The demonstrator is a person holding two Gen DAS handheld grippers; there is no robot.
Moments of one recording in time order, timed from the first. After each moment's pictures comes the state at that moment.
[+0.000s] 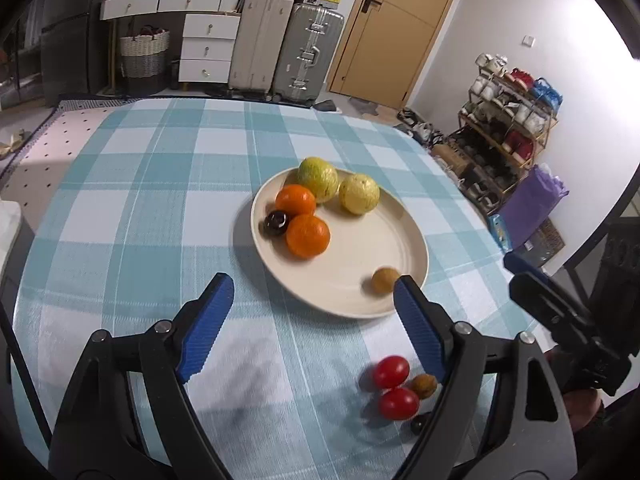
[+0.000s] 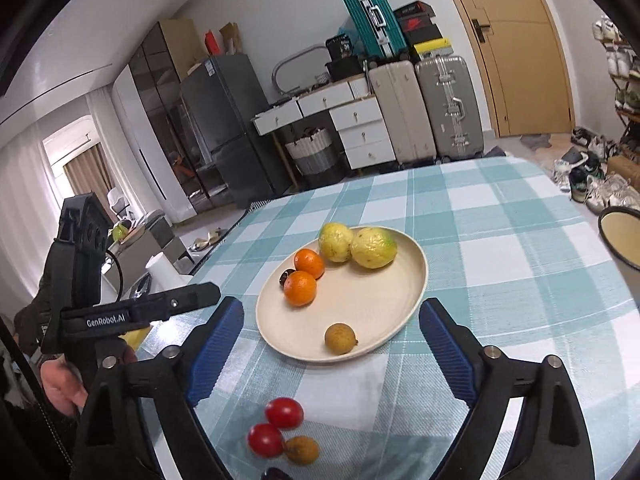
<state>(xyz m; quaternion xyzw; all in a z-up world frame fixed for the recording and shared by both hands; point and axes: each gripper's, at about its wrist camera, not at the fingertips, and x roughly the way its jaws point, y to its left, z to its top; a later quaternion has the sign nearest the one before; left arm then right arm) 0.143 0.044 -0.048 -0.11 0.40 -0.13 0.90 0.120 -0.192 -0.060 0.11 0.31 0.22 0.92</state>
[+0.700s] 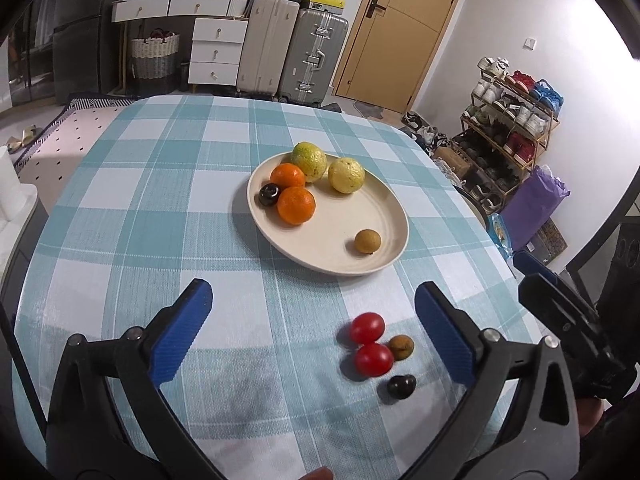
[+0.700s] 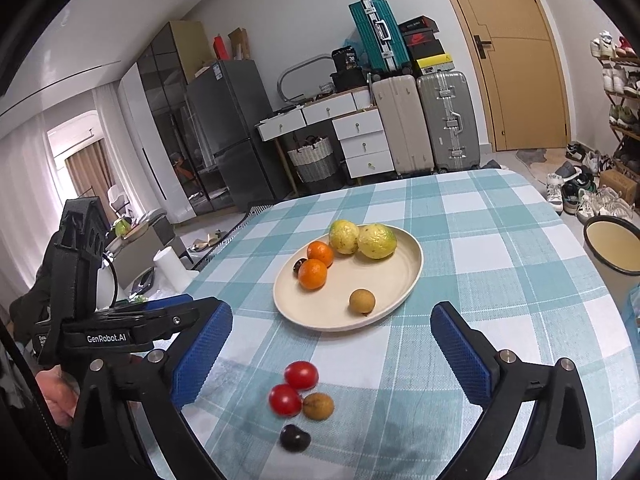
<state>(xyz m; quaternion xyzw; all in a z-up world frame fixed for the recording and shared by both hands) 0.087 0.034 -0.039 -0.12 0.40 -0.12 0.90 0.069 -0.193 -0.047 0.10 0.29 0.22 0.93</state>
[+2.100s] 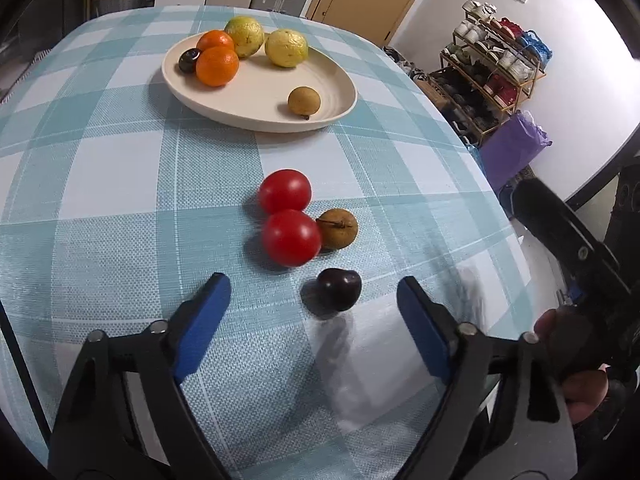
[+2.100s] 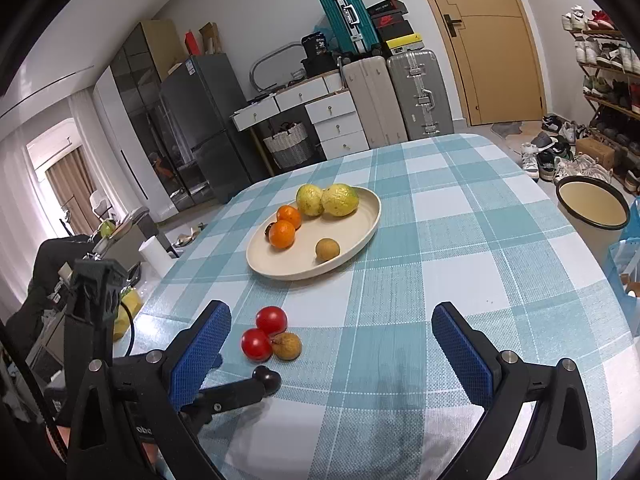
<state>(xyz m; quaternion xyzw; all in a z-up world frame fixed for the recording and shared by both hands) 0.063 -0.039 -0.114 -0.12 0.50 -0.18 0.84 0.035 -0.225 -0.075 0.12 0.33 0.18 0.92</state>
